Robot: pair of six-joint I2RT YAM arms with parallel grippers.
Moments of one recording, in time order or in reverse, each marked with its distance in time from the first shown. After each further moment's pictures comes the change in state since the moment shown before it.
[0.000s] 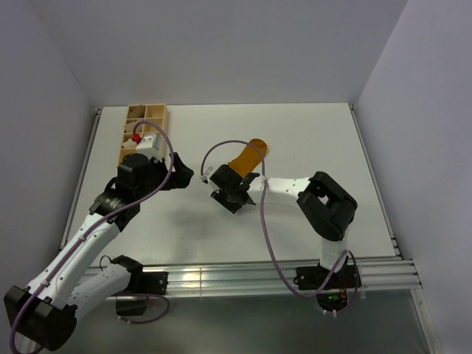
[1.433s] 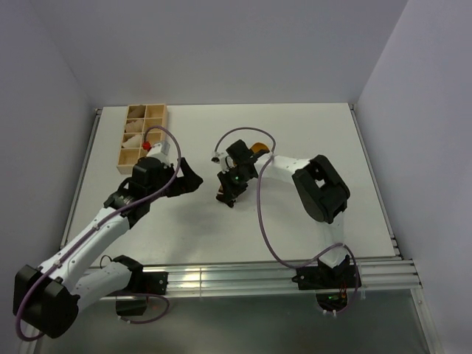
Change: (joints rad) left arm -0.023 0.078 -0.070 0.061 0.058 -0.146; right arm -0.235 0.148 0.172 -0.073 -0.599 0.117
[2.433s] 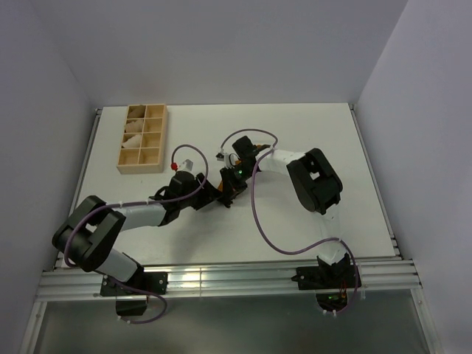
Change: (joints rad) left arm -0.154 0.521 -0.190 0.610 -0.005 -0.410; right arm -0.094 0.134 0.089 -0.035 -0.312 0.091
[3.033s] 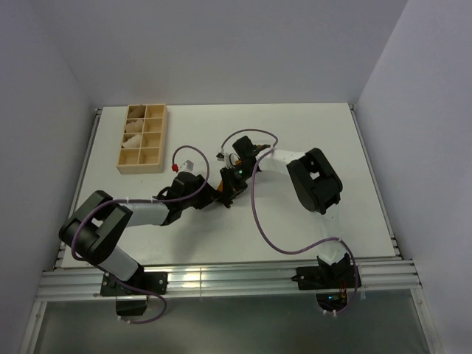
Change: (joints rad) left arm -0.006 0.065 0.000 0.065 -0.019 -0.035; right arm -0.003 0.002 0.000 0.000 -0.005 0.011
